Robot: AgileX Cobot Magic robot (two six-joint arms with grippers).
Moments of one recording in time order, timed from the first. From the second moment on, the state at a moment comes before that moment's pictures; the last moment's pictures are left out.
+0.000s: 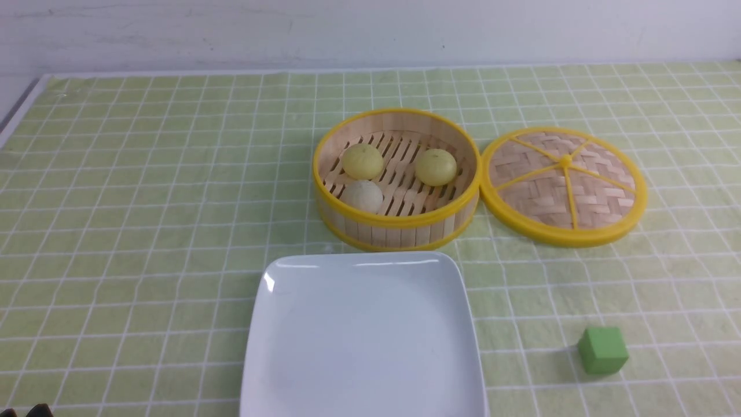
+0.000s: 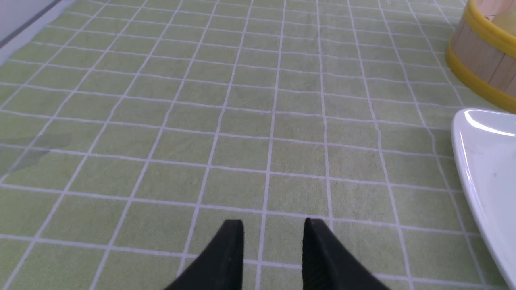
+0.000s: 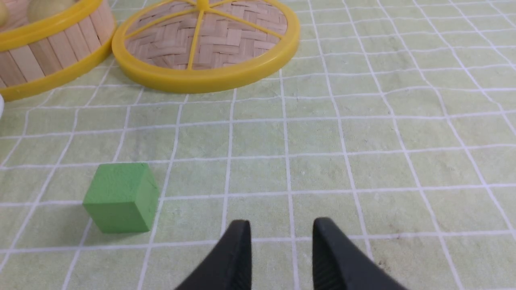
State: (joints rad) right arm 0.07 -0.01 0.02 -0.07 0.40 0.17; left arm -0.03 -0.01 0.03 0.15 0.37 -0.23
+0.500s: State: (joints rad) right arm 0.07 -0.01 0.02 -0.12 0.40 0.16; left arm -0.03 -0.01 0.03 0.15 0.37 -0.23
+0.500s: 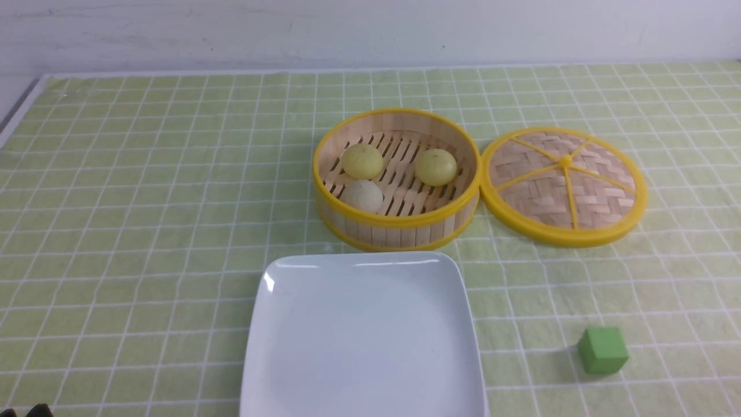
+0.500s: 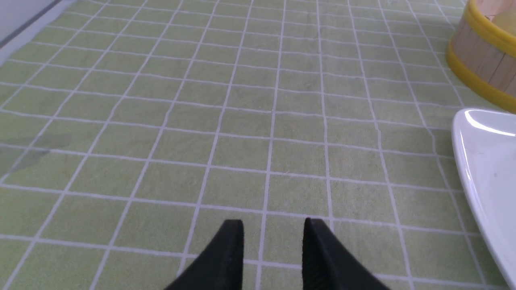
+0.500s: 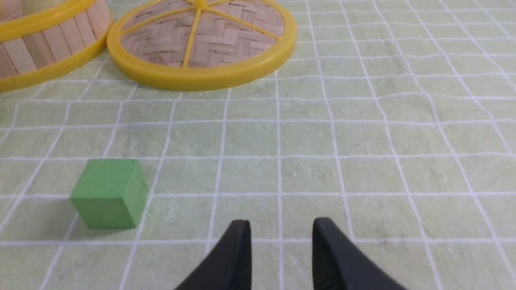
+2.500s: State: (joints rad) right arm 0.07 0.95 -0.68 0.39 0.98 -0.01; left arm -0.04 0.86 -0.57 -0.31 0.95 -0.08
